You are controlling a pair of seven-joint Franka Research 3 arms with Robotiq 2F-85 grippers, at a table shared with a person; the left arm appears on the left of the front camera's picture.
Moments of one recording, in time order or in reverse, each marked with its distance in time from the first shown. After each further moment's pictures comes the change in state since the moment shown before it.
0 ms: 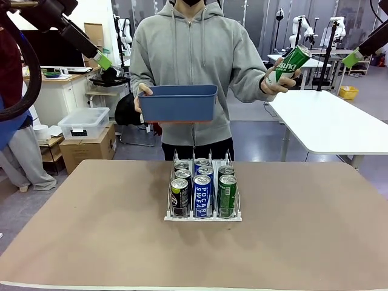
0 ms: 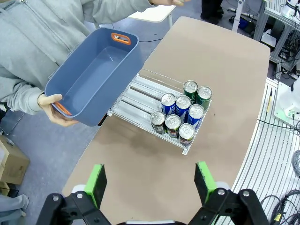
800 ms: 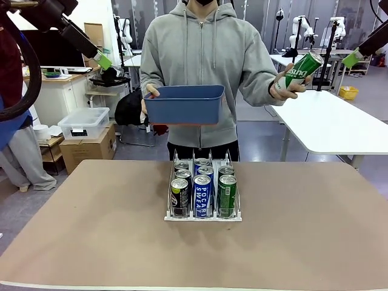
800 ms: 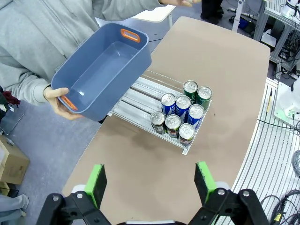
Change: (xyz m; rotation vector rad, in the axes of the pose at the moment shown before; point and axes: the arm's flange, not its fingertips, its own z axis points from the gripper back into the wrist) left arm 0.000 0.000 0.000 0.000 0.000 0.000; right arm 0.000 0.000 0.000 0.000 0.000 0.000
